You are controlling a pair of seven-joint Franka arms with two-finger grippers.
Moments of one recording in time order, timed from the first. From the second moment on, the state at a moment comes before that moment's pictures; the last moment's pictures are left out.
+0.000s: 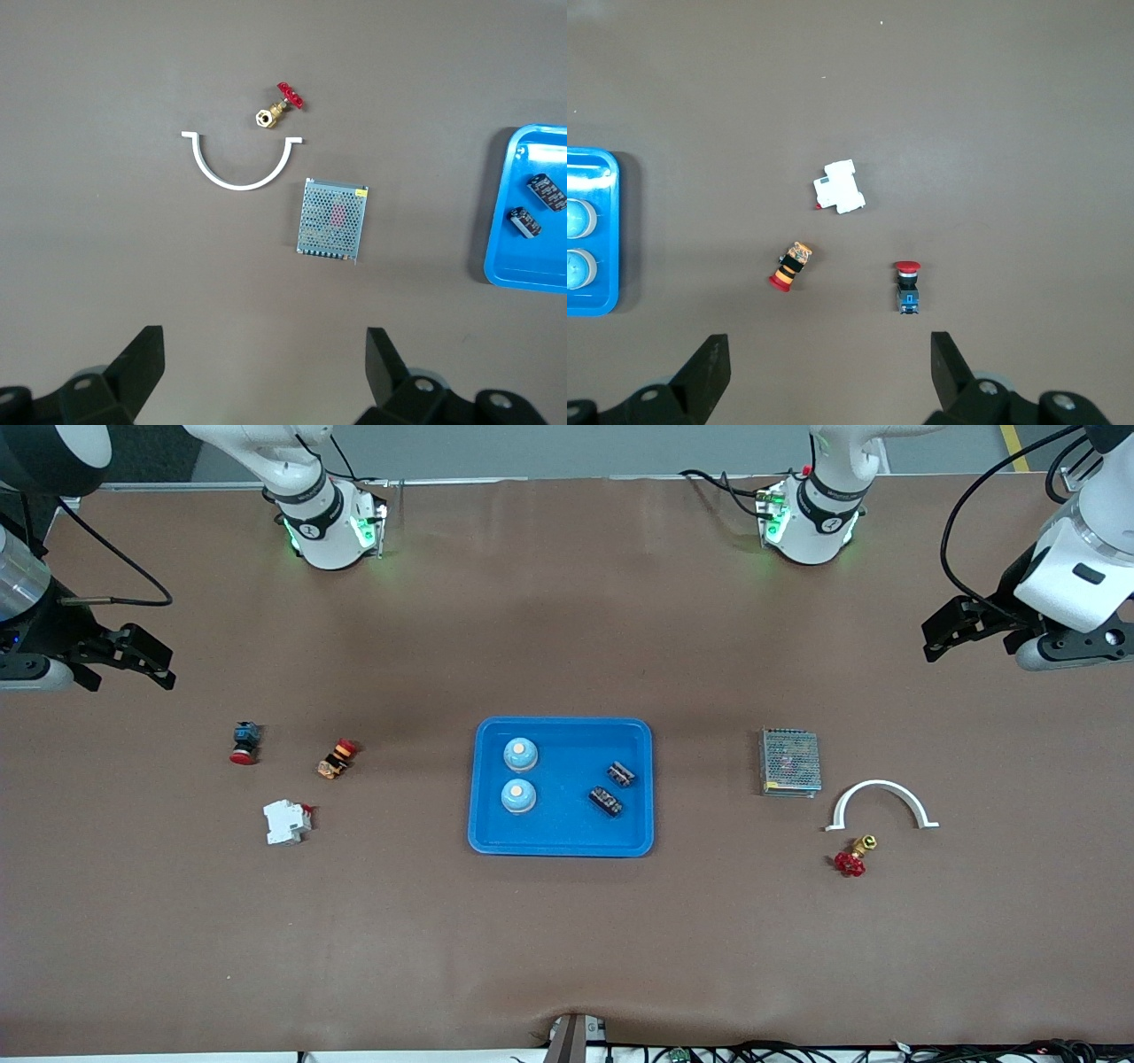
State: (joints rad) left arm 0.03 -0.06 -0.17 -1.66 0.03 1.60 -0.20; right arm -0.08 -0.12 0.06 -1.85 0.00 1.82 -0.03
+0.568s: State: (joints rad) left arm 0.03 -0.06 -0.16 -1.65 0.03 1.60 -0.20; right arm -0.08 -0.12 0.04 -1.85 0.00 1.82 -0.03
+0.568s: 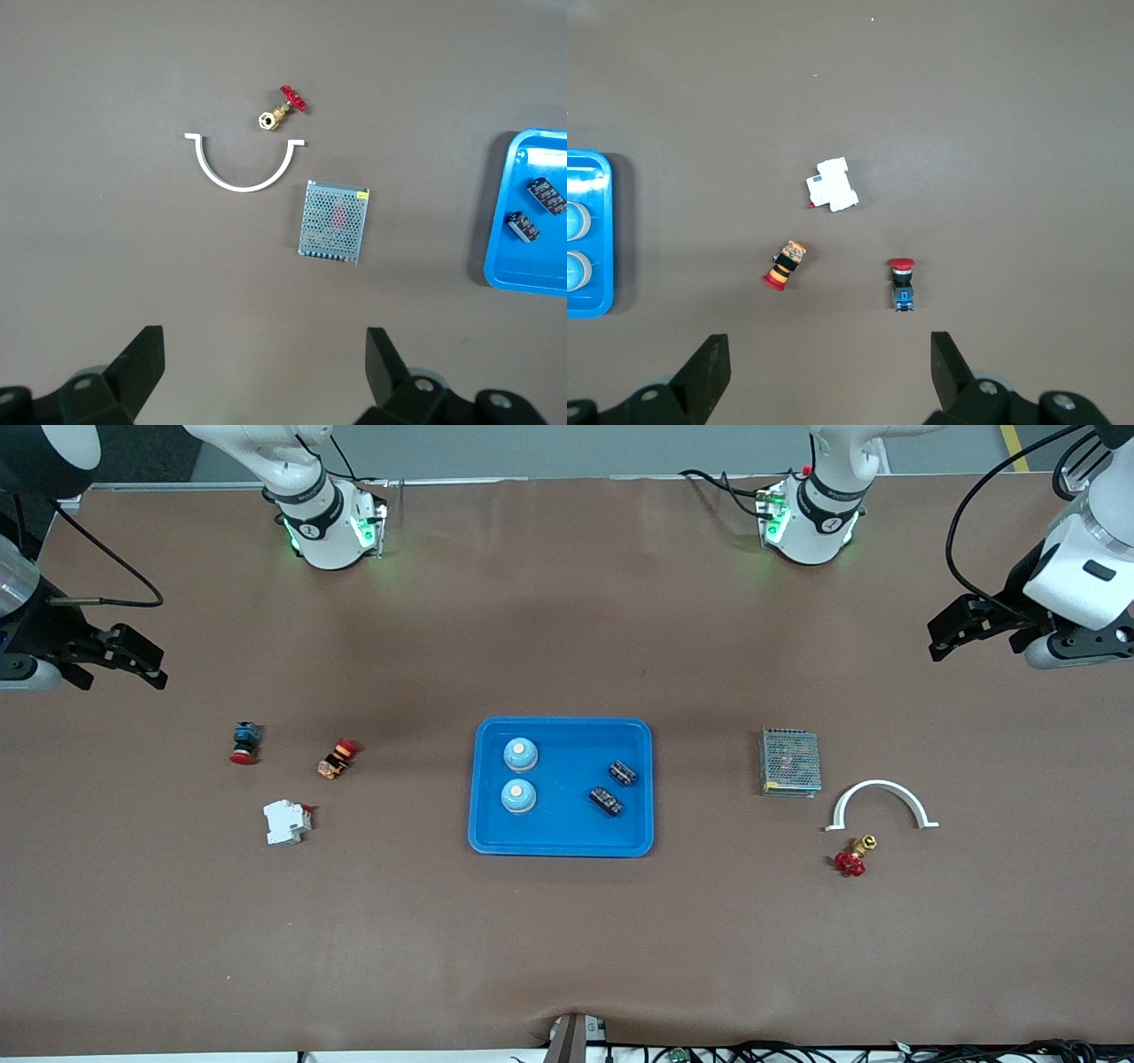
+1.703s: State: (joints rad) left arm 0.04 -0.07 -0.16 -1.61 0.03 1.55 -0.16; right arm -0.08 -0.12 0.04 -1.85 0.00 1.81 -0.04
